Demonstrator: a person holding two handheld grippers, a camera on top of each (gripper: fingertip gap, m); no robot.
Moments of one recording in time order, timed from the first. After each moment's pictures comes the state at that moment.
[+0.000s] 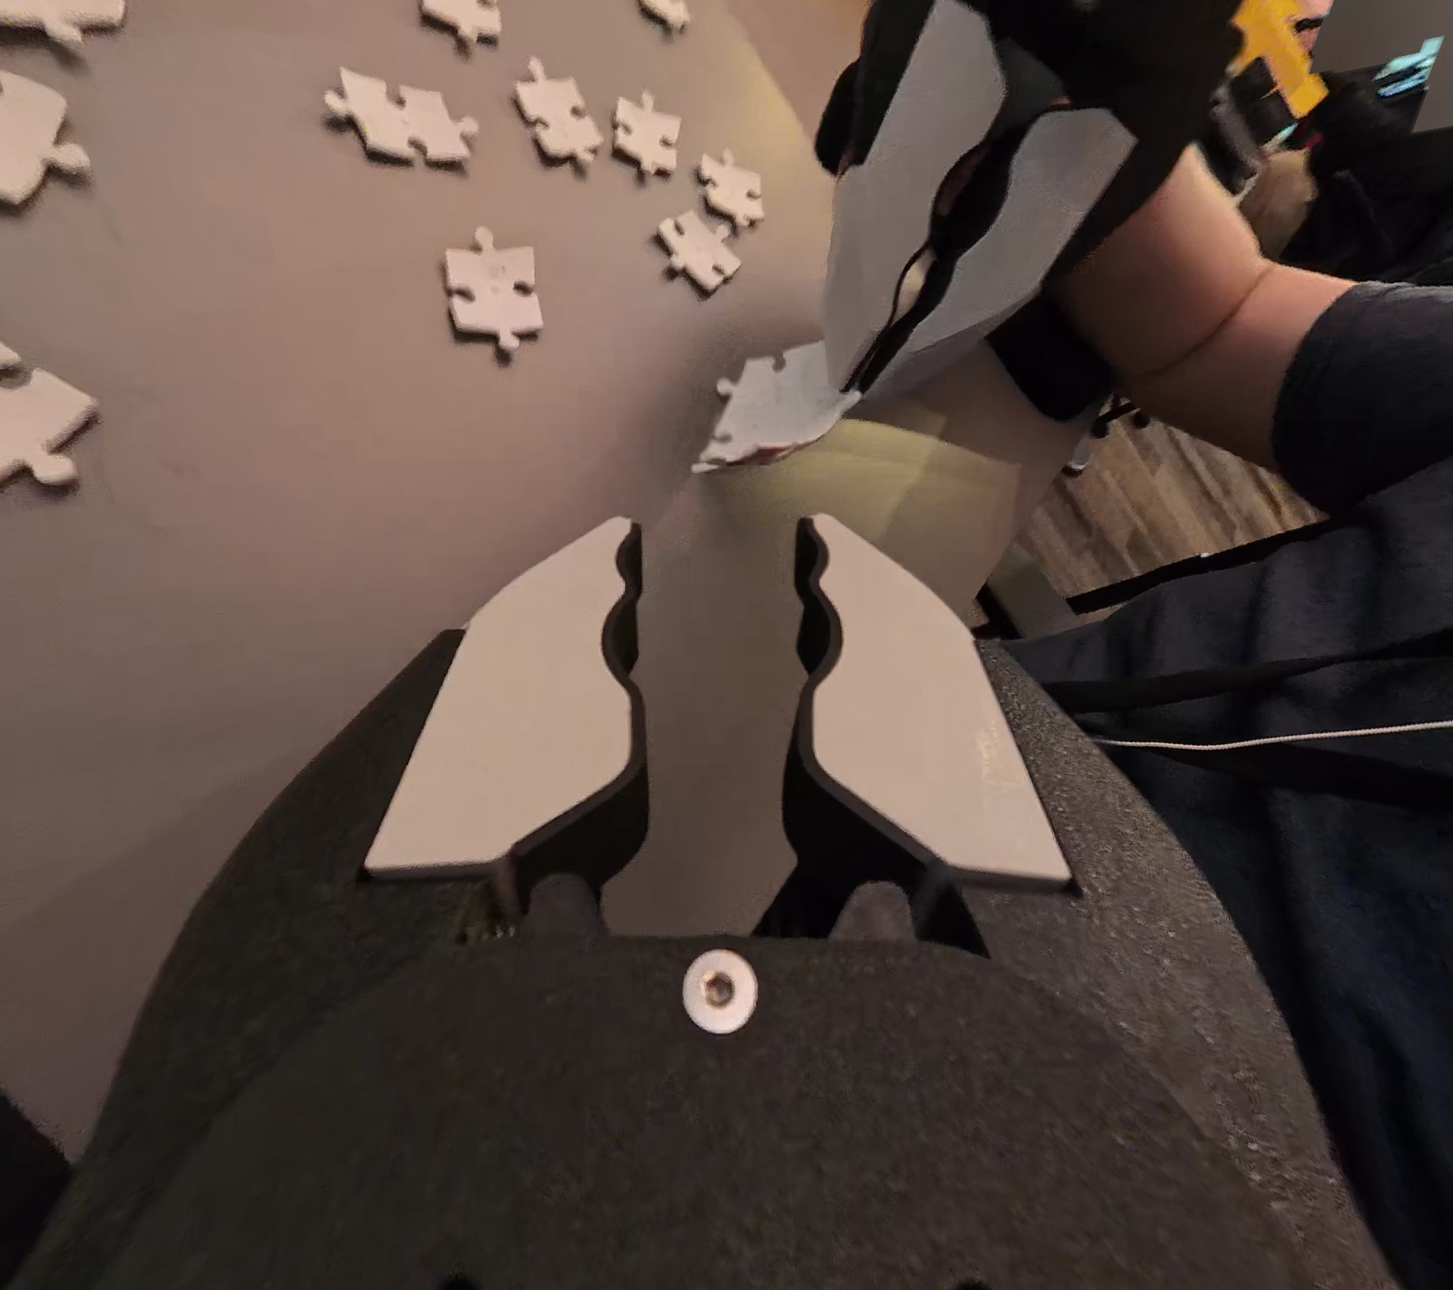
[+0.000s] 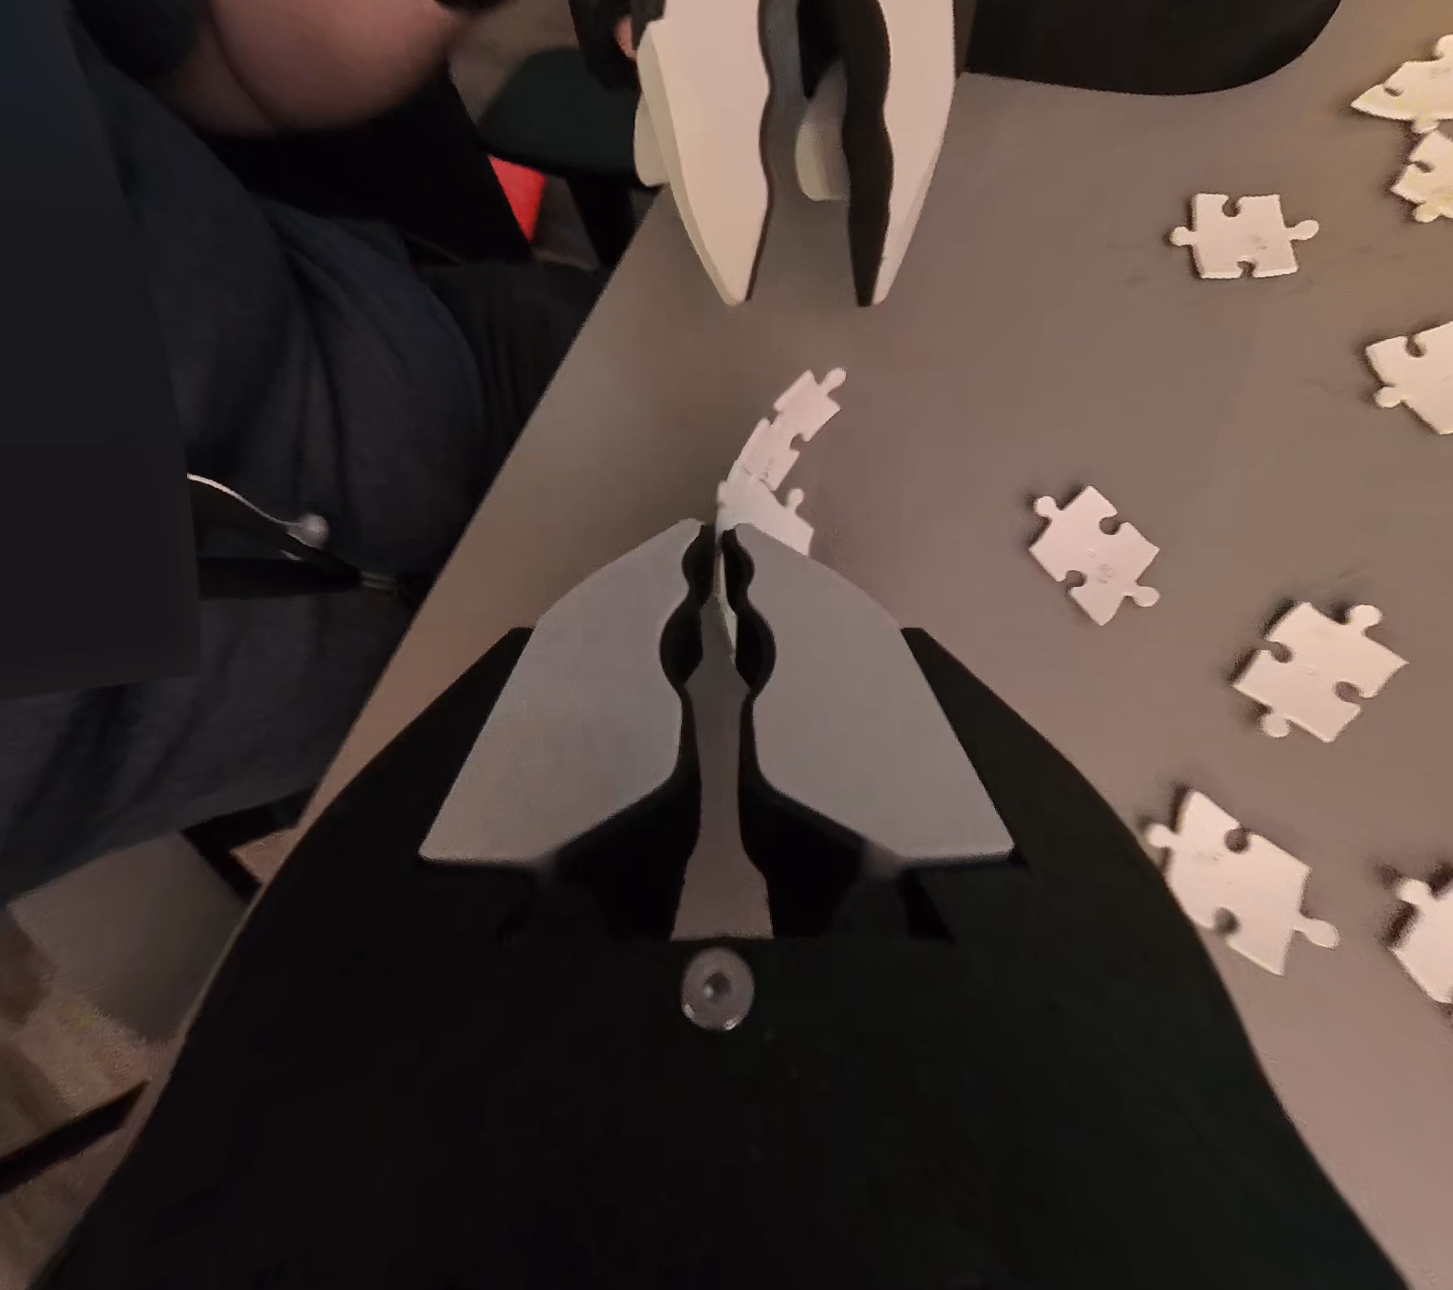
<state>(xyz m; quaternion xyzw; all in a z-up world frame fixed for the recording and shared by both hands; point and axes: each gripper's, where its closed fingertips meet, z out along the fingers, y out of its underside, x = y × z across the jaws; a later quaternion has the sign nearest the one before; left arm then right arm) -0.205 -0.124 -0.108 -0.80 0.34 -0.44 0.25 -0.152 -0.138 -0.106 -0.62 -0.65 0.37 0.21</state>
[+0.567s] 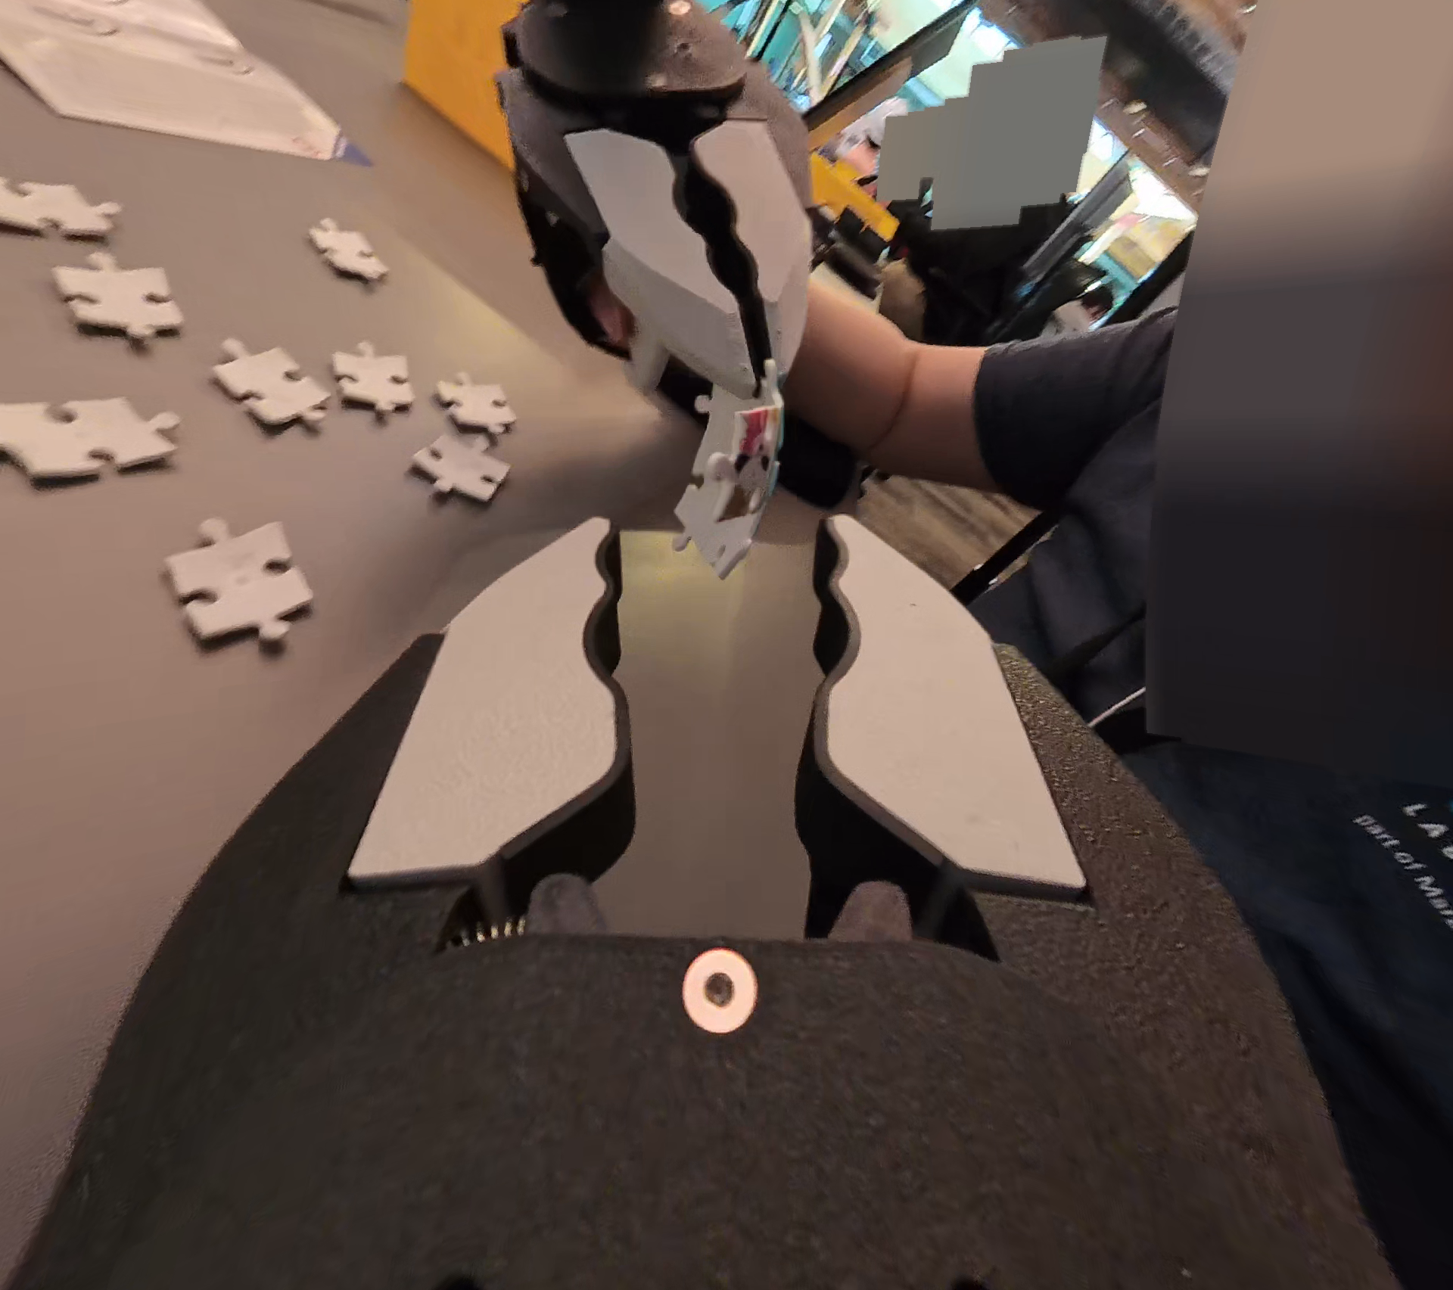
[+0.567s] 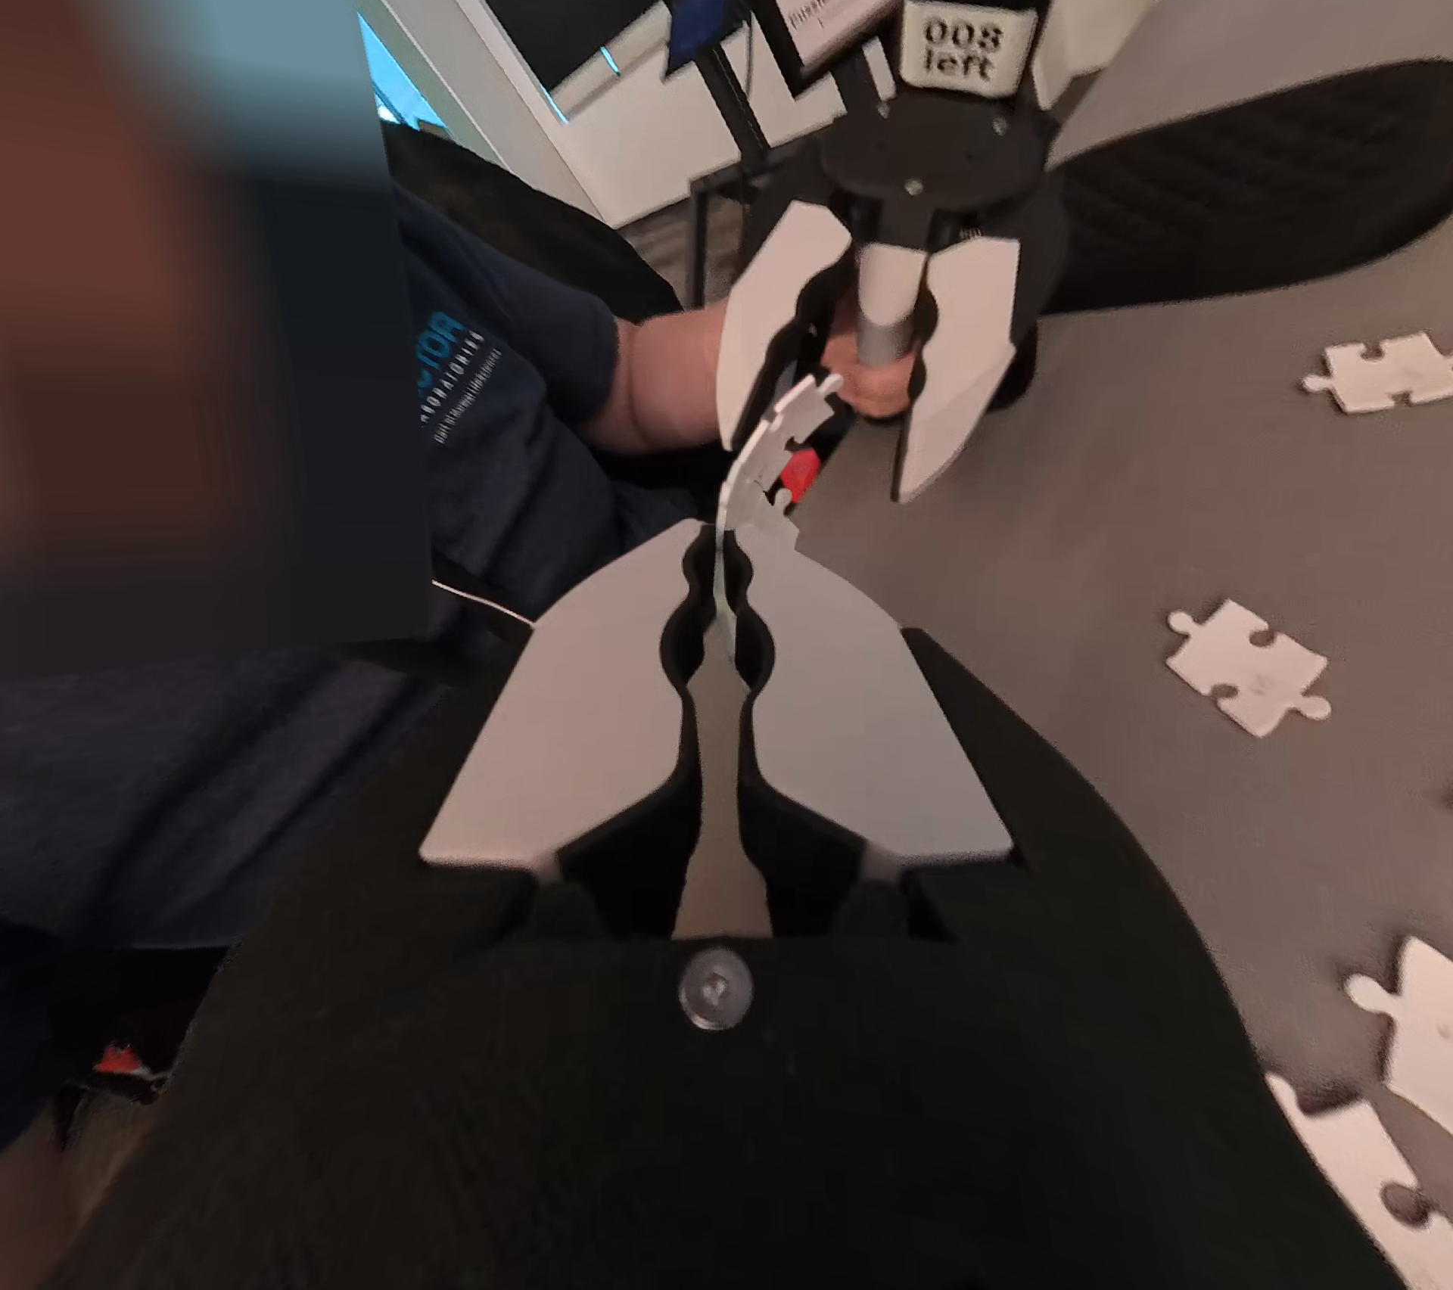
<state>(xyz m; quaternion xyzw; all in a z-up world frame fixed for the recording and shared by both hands) -0.166 -0.137 -0.064 -0.63 0.39 -0.61 0.28 -0.139 -0.138 -0.045 -0.55 -0.53 0.62 0.16</state>
